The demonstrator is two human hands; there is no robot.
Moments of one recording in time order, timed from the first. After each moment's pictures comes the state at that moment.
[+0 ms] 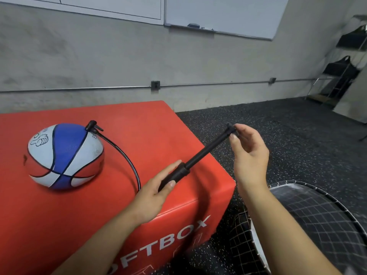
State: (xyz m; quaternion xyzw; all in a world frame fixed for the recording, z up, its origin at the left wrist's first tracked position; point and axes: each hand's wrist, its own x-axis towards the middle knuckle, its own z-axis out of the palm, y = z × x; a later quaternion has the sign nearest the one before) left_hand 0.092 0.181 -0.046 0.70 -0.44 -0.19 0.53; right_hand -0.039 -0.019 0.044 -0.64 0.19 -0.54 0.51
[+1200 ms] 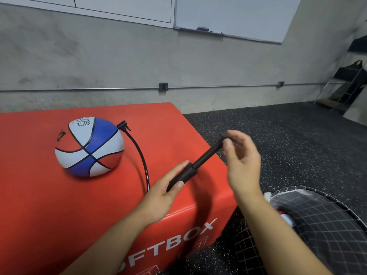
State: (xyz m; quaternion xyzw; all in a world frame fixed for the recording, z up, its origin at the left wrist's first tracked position) left_hand 0.091 0.183 -0.045 0.70 -0.43 -0.19 0.54; right_hand -0.019 0.005 0.033 -0.68 0.15 -0.52 0.50
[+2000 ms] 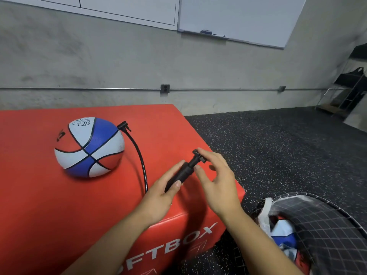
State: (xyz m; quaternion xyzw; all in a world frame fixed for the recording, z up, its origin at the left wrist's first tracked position) left_hand 0.097 0.179 -0.050 0.68 -0.39 -0.18 0.59; right_hand -0.008 0.031 -0.003 -0.83 0.11 -0.40 0.37
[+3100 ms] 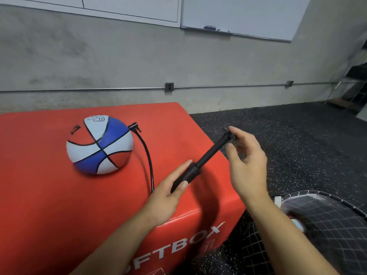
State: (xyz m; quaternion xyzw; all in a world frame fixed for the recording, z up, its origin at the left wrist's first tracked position) left_hand 0.093 0.184 -0.046 0.70 -0.40 -0.17 0.57; right_hand -0.013 0.006 0.033 -0.76 0.16 -0.50 0.38
